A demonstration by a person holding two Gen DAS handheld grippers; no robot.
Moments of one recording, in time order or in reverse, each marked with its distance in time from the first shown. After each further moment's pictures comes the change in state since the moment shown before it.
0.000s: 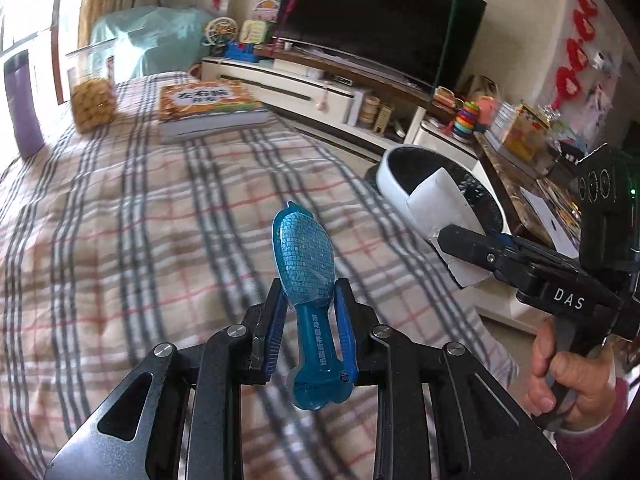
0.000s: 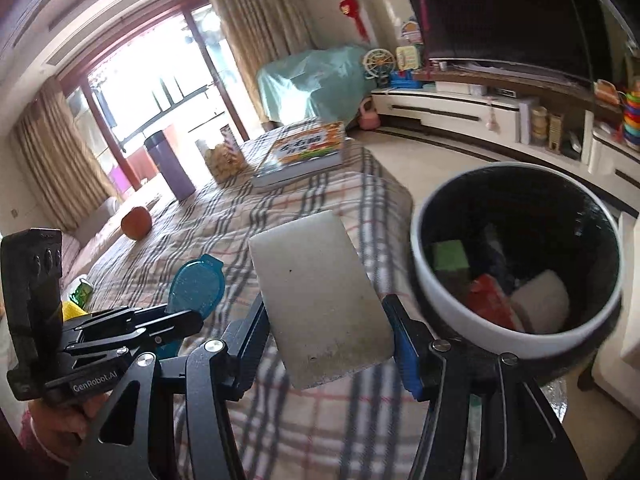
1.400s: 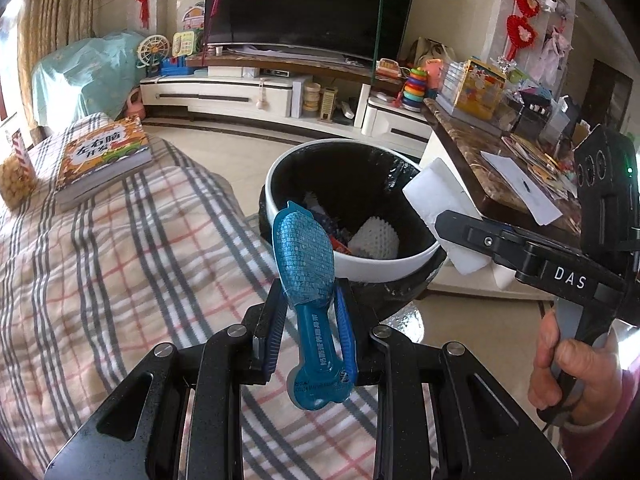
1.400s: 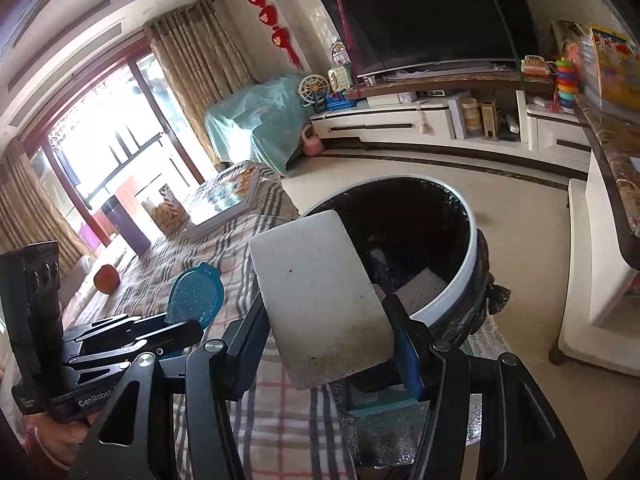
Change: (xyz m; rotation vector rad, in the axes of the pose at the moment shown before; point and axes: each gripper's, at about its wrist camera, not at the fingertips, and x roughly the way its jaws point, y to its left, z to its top) left arm 0.044 -0.107 0.036 0.197 0.031 -0.072; right arm -0.057 -0.092 -0.002 0.174 -0.098 -0.103
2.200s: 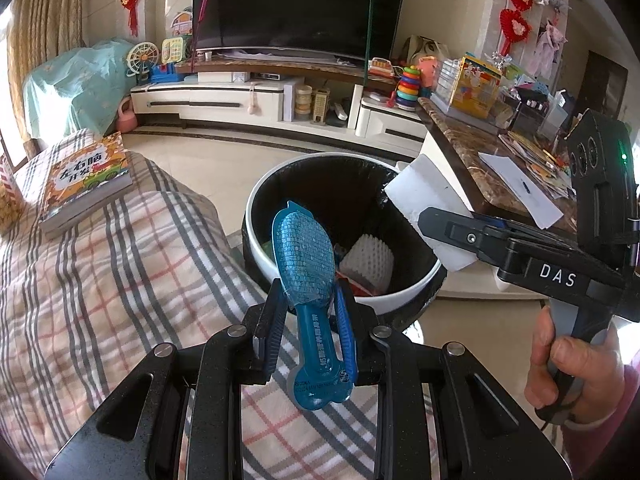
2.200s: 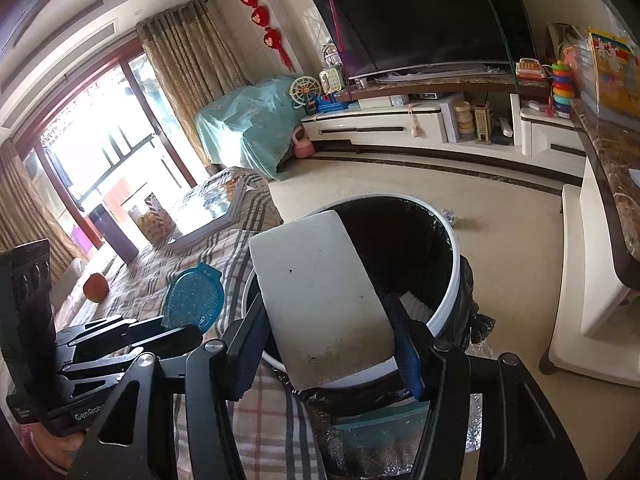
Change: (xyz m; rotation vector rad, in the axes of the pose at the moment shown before) left arm 0.017 -0.012 0.023 0.034 -0.001 -0.005; right arm 0.008 -0.009 0.022 -0.008 0.004 -0.027
